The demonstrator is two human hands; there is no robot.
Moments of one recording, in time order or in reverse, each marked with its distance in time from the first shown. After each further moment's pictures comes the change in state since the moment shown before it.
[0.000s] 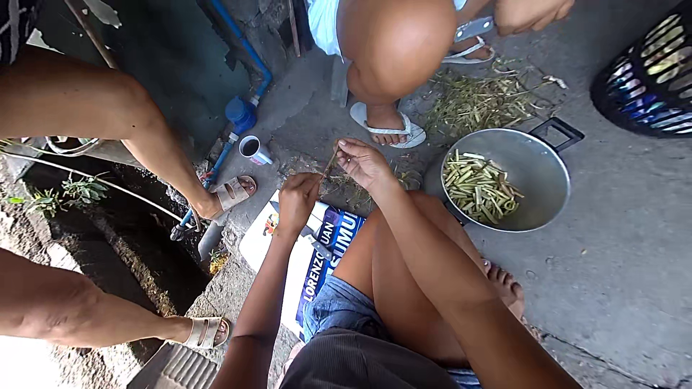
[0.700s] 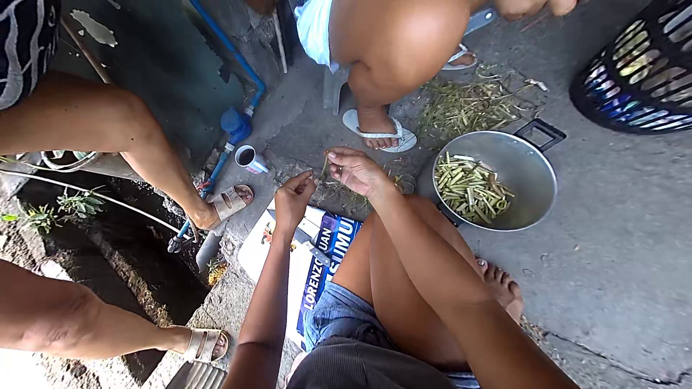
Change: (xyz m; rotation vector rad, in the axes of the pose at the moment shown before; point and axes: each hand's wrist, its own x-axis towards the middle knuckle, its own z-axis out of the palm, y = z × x) left_hand 0.019 0.012 -0.011 -0.446 -0.132 -0.553; right_hand -0.002 -0.003 -0.007 -0.187 -0.216 0.016
